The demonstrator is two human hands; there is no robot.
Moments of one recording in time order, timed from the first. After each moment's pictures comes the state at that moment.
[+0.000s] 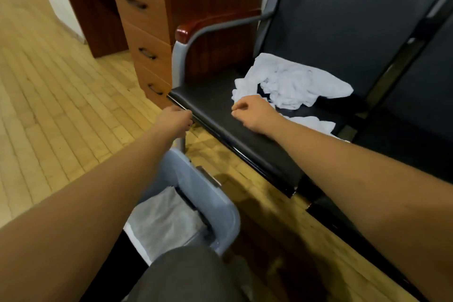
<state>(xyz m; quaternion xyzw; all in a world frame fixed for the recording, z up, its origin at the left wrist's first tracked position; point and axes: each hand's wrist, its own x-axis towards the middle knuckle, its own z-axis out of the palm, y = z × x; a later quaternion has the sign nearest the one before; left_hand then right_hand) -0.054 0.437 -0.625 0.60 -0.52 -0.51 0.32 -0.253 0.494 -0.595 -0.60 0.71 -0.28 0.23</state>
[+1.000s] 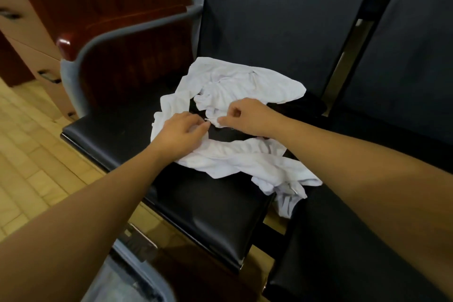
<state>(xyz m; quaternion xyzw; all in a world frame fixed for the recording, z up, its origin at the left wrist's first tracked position) -0.265 0.366 -0.669 0.39 -0.87 -0.25 0.19 -0.462 0.438 -0.628 -0.61 0.74 -0.19 0.18</state>
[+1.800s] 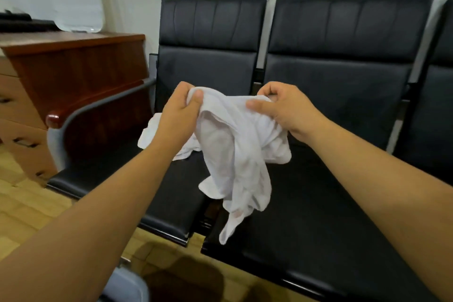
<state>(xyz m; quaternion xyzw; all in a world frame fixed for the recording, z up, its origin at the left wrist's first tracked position) -0.304 0.567 -0.460 0.26 -0.78 -0.34 0.45 -0.463 0.720 -0.425 -0.45 0.72 -0.51 0.14</state>
